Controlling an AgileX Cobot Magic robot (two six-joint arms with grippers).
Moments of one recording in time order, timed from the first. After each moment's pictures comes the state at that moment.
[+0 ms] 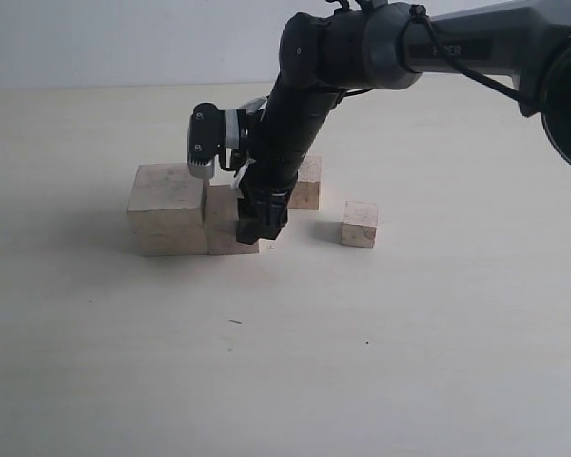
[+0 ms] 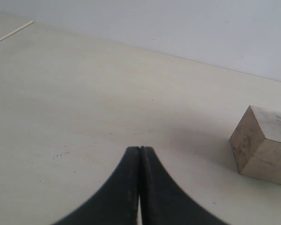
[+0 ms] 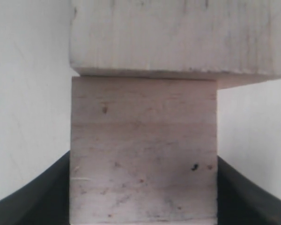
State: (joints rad) left arm 0.09 0.01 0.00 -0.07 0.37 -0.11; right arm 0.73 2.31 -1.75 0.35 0.90 -1.20
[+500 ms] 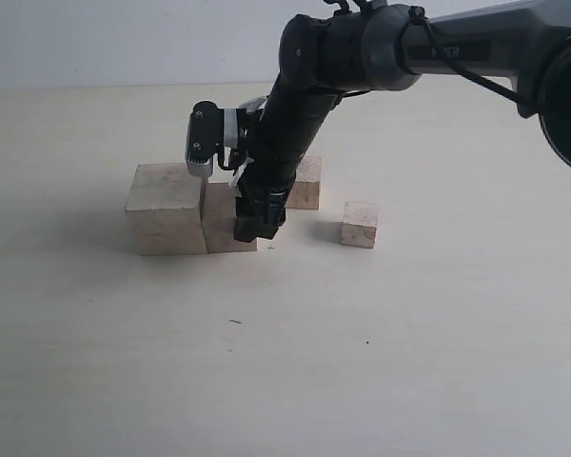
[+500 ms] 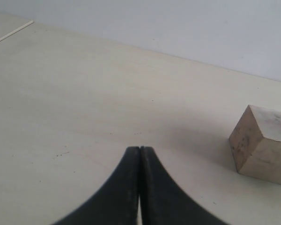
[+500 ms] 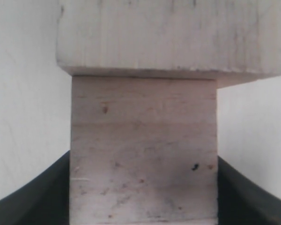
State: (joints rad) left arm 0.09 0.01 0.00 -0.07 0.37 -0.11; right arm 0.73 2.32 -1.75 0.35 0.88 -1.19
